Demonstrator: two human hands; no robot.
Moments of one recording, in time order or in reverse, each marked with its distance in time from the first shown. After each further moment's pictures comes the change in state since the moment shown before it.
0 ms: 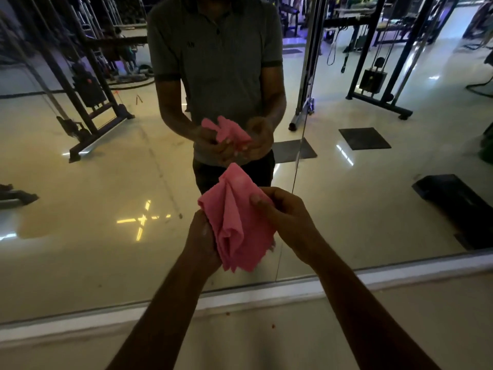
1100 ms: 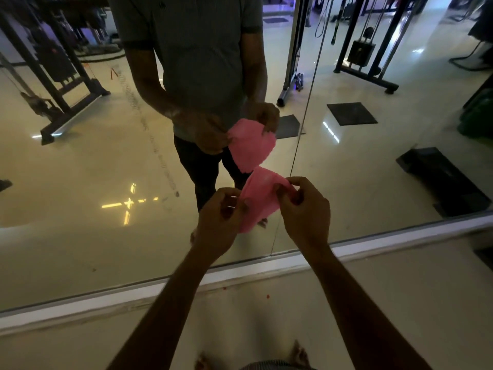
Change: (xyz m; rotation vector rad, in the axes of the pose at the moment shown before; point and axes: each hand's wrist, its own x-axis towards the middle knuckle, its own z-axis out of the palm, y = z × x) left_hand 0.027 -0.040 -0.038 0.857 -0.144 0.528; right_hand -0.019 0.066 0.004 -0.520 0.621 -0.076
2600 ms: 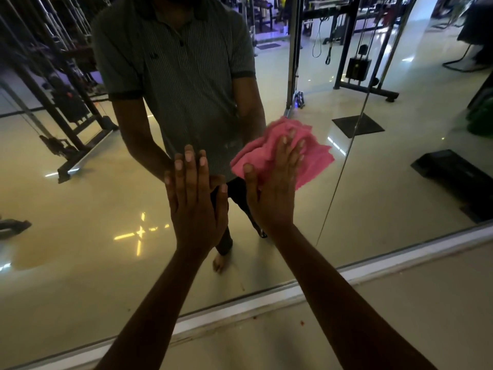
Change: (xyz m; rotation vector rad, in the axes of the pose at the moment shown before) left_hand 0.101 -0.064 -0.134 0.837 0.623 0.749; right_hand 0.042 -0.101 0.176 0.062 0.281 -0.426
